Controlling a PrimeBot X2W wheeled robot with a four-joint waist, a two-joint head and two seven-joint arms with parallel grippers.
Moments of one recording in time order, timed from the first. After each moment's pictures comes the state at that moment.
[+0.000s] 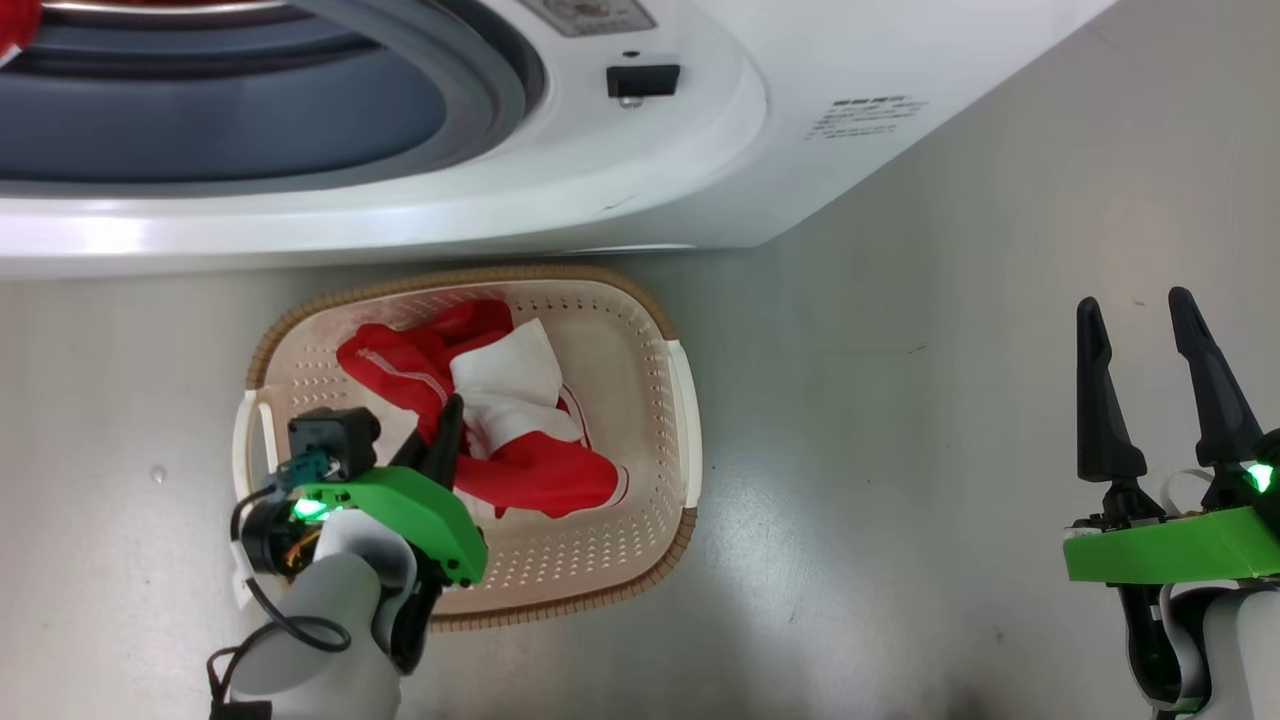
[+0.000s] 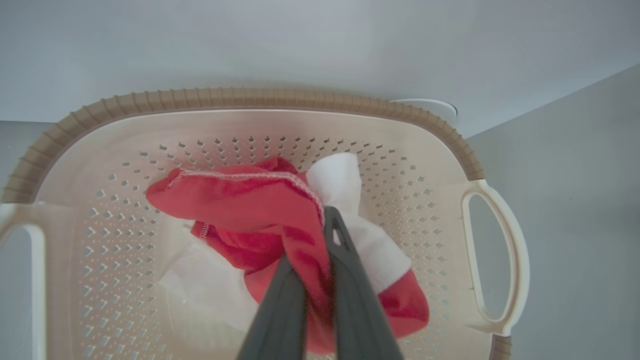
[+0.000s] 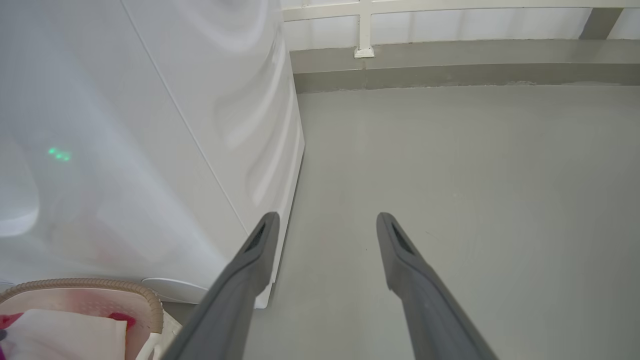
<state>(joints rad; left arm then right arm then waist) -0.69 0.02 -0.32 1.03 -0.51 -0.12 -0.26 -0.15 -0.05 -0.15 0.03 0.23 0.12 -0.26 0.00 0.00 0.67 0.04</state>
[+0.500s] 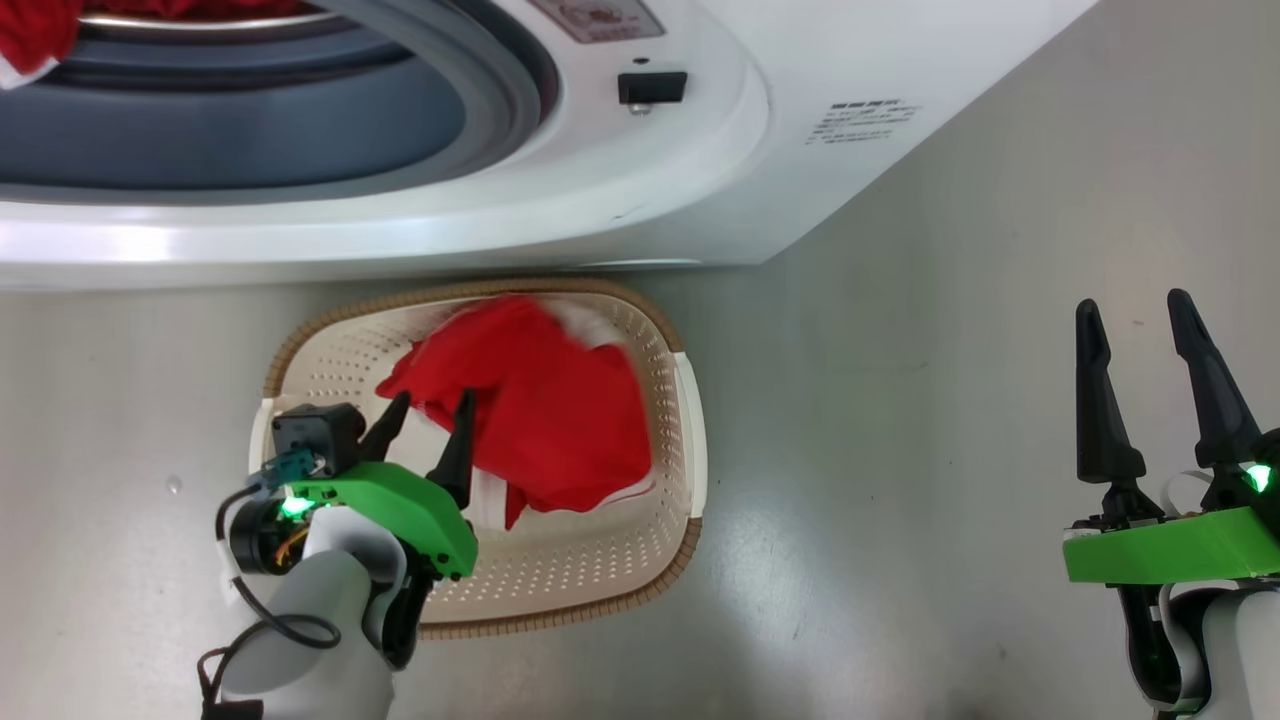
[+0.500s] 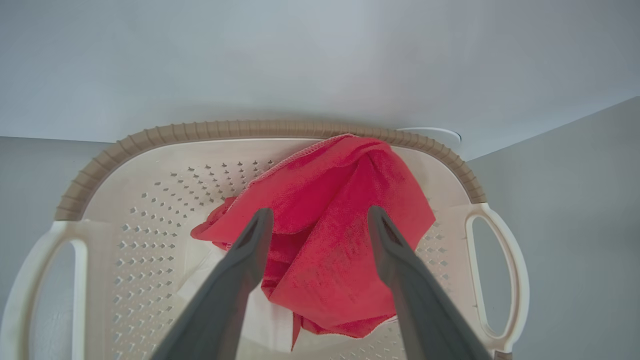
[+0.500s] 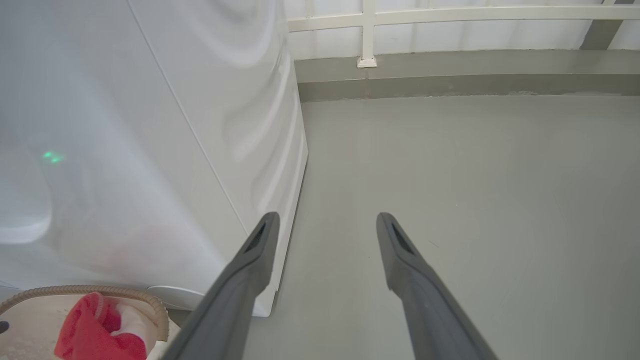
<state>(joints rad) -0.69 0.02 -0.28 1.04 -0.49 -0.12 -0.26 -0.15 -0.06 -0.14 0.04 0.23 0.12 -0.26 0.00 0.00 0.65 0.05</state>
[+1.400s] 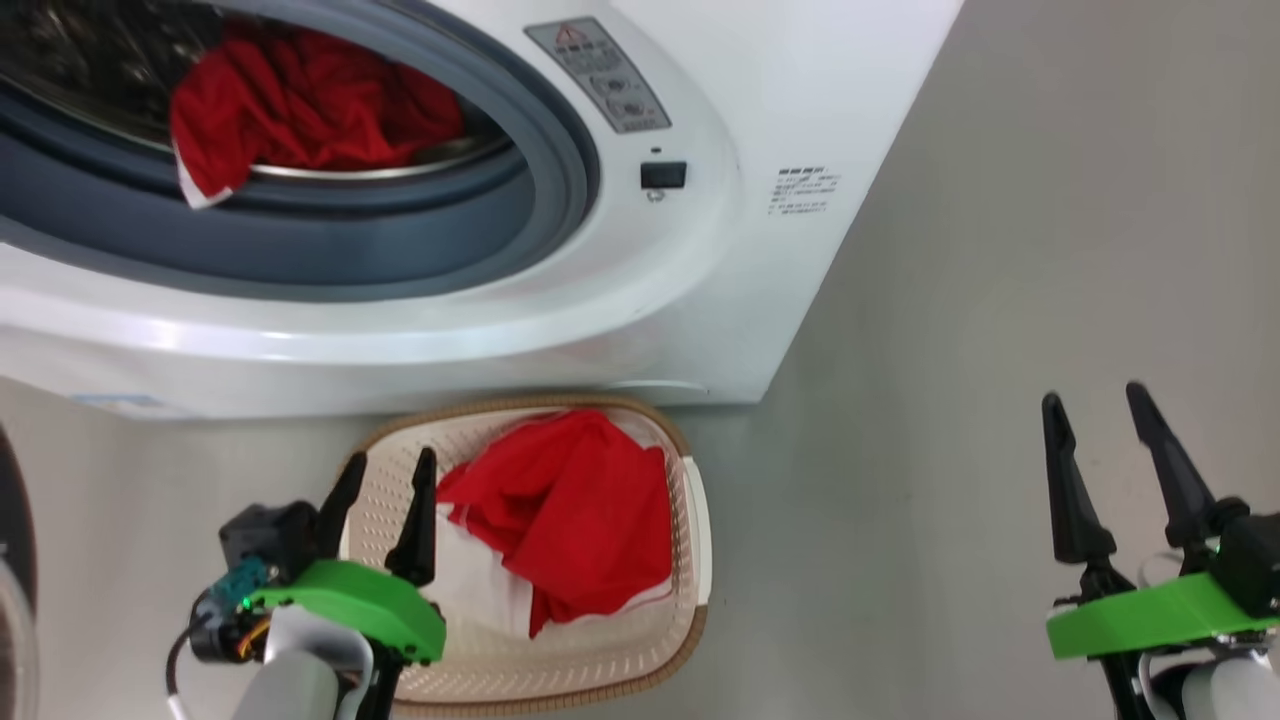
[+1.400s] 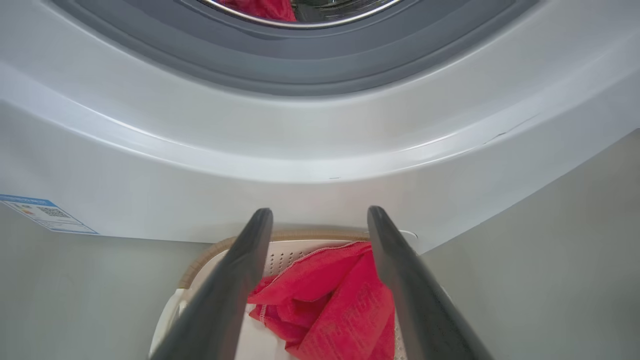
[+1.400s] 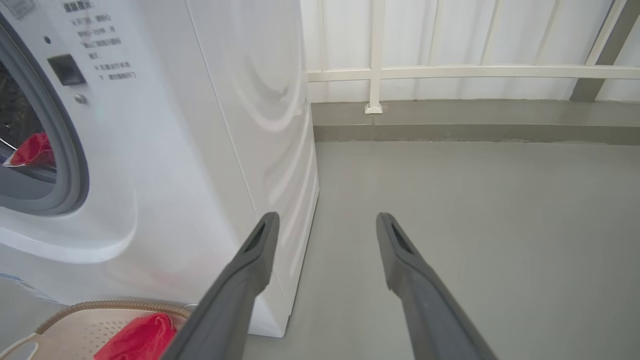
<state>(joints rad) -0.41 0.02 -0.08 0.70 -0.34 -0.12 -0.26 -0.05 -0.07 -0.11 0.09 0.23 0.12 -0.26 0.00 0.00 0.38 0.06</state>
